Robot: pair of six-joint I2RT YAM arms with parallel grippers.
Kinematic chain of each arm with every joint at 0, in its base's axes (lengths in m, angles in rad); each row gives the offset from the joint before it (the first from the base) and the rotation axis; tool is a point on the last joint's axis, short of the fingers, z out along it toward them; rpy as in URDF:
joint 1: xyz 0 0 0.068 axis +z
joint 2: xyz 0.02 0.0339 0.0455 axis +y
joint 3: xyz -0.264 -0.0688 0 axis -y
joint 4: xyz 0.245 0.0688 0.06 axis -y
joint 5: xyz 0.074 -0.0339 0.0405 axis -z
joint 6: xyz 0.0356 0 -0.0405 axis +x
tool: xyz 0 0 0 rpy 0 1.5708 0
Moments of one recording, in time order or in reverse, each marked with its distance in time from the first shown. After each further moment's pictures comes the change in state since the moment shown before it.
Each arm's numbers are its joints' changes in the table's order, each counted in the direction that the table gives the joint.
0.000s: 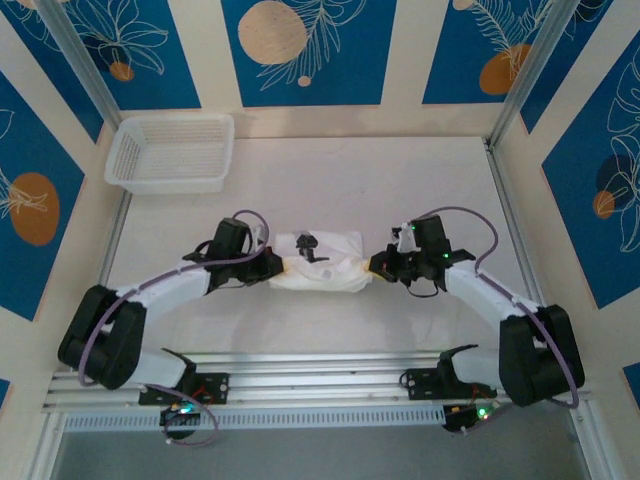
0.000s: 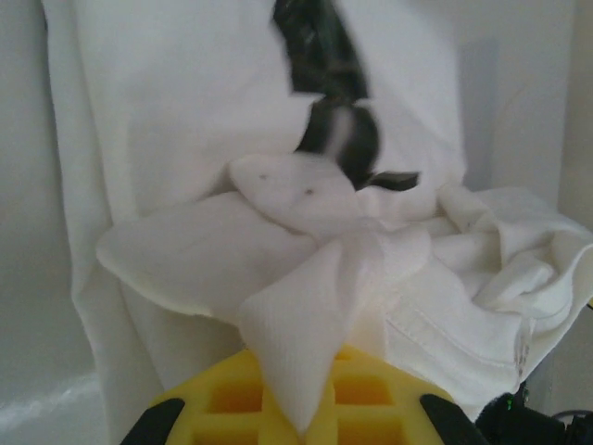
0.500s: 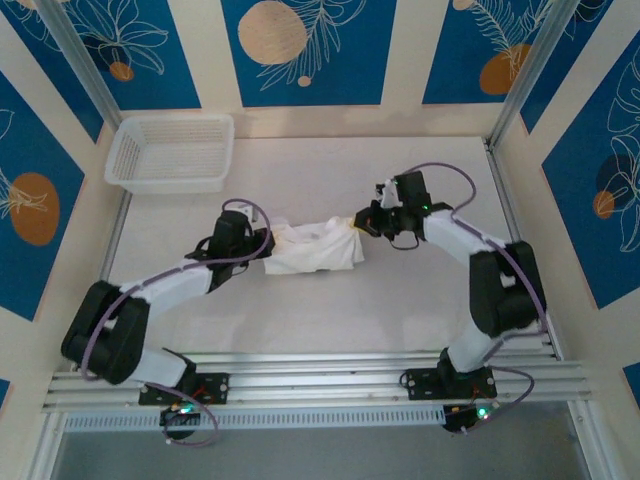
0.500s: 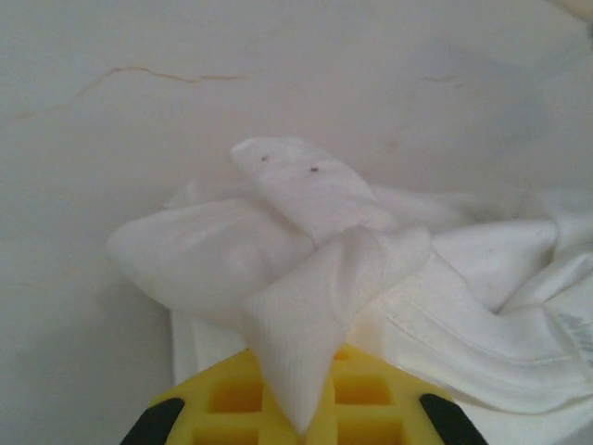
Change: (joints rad) left arm -0.002 0.094 0.005 0.260 -0.388 0.133; right arm 0.000 0.472 0.441 0.052 -0.005 -0.054
